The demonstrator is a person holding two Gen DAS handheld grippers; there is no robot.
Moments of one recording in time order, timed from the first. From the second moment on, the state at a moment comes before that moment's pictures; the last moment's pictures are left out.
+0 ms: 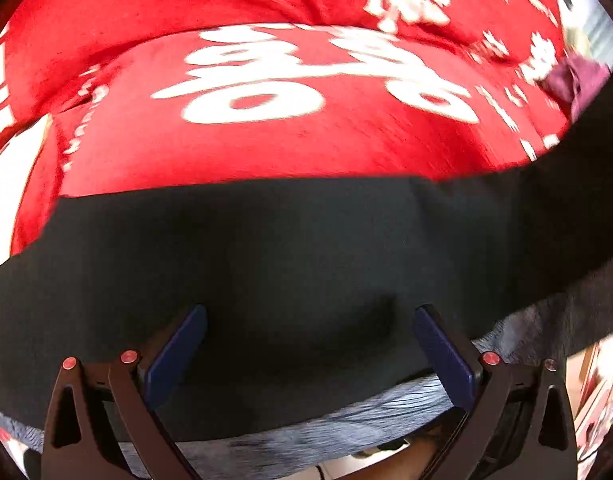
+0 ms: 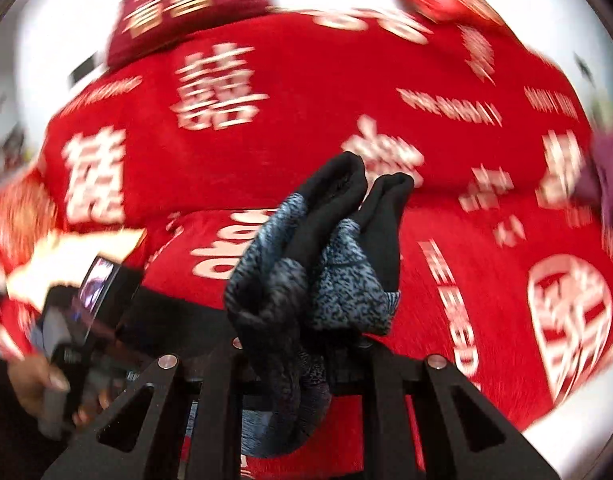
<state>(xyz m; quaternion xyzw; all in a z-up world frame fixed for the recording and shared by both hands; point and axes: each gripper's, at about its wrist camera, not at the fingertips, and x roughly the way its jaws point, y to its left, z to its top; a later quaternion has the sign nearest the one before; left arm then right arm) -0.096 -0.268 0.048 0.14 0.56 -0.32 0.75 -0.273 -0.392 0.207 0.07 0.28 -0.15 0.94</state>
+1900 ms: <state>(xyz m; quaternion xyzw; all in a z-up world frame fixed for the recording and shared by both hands) -0.061 -0.197 0.051 0.05 0.58 -0.33 0.74 -0.194 -0.413 0.073 0.32 0.40 -0.02 0.86</state>
